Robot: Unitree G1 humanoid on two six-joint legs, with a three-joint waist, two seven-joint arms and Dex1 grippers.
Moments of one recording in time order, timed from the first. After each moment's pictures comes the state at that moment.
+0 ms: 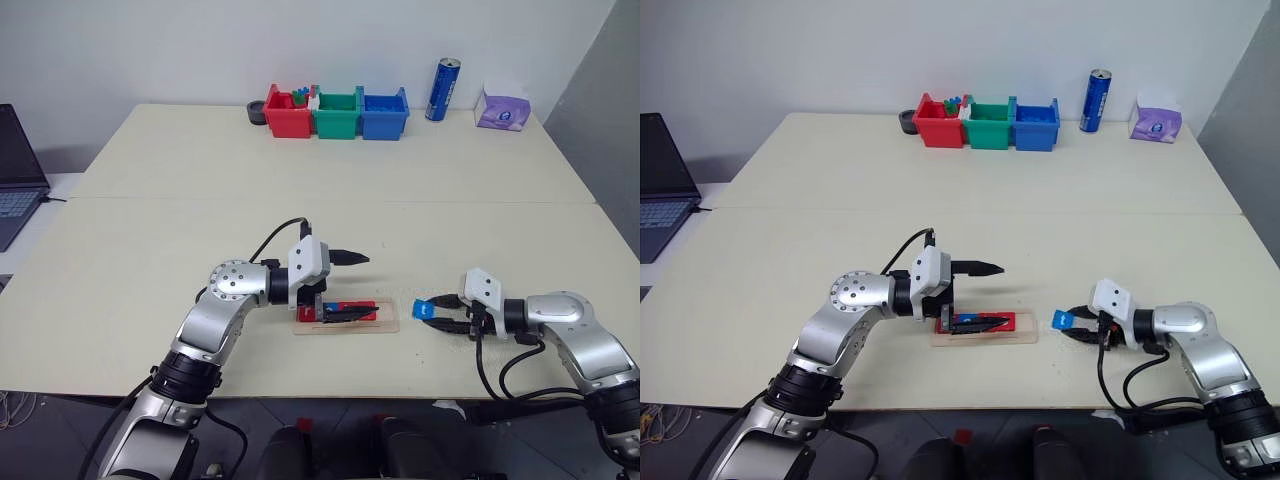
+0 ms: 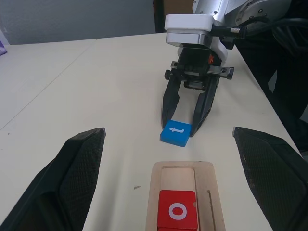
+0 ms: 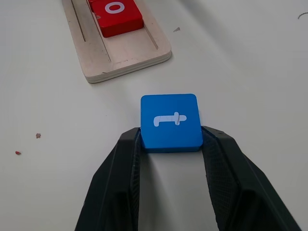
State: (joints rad) left arm -0.47 0.44 -0.23 -0.03 -0.29 0.17 -1.13; right arm -0.25 -0.75 0.14 0.03 0.21 0.20 1.11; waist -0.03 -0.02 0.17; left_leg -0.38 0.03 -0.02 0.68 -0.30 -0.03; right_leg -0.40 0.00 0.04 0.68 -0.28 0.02
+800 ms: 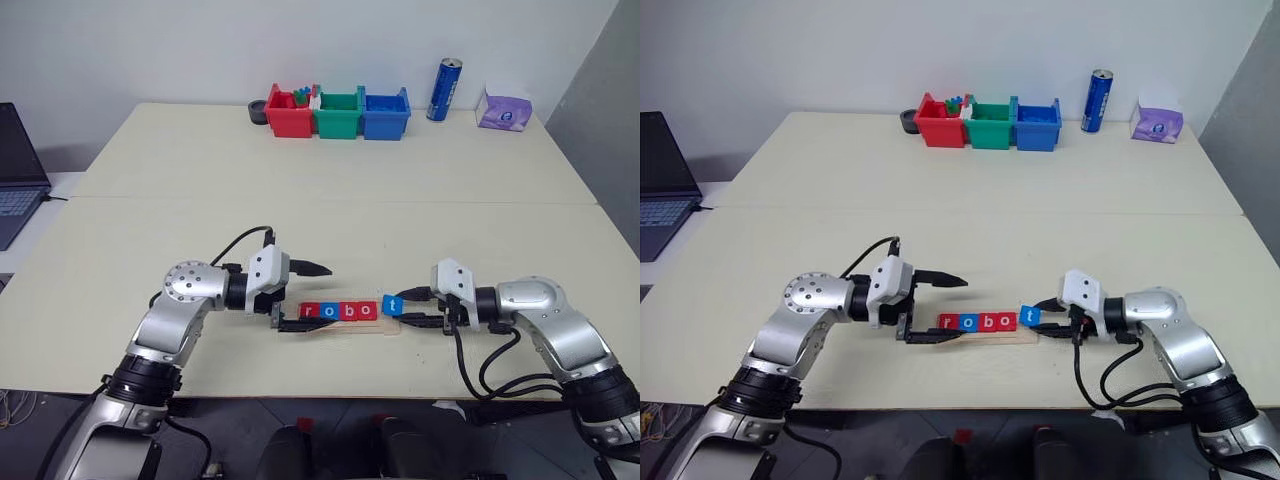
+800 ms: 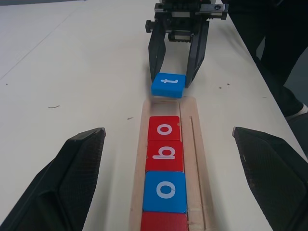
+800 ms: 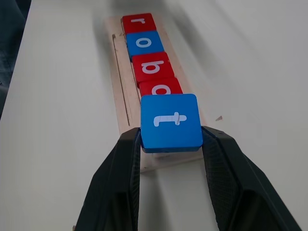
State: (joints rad) left arm -0.41 0.60 -0.16 0.03 -0.31 0.10 -1.29; right arm -0.34 -0.69 0.23 -0.08 0.22 0.29 1.13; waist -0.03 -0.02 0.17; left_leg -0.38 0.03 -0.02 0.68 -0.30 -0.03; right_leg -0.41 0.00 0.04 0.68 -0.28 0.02
